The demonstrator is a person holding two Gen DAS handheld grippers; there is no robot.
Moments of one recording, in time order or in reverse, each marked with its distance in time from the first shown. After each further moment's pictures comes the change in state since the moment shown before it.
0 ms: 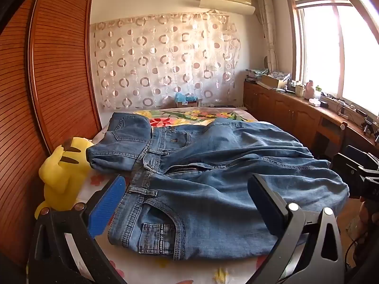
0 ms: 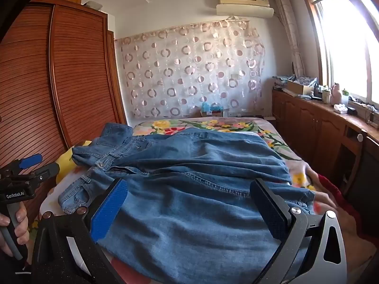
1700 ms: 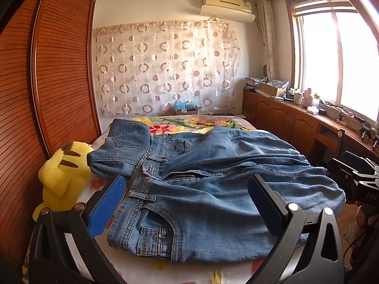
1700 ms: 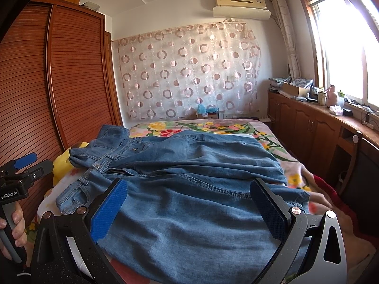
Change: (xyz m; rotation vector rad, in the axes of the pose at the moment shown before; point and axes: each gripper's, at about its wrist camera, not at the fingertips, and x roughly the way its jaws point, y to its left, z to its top) left arm -0.013 -0.001 0.007 -0.007 -0.041 -0.005; right arm -0.005 0.000 0.002 0.004 -0.007 -0.019
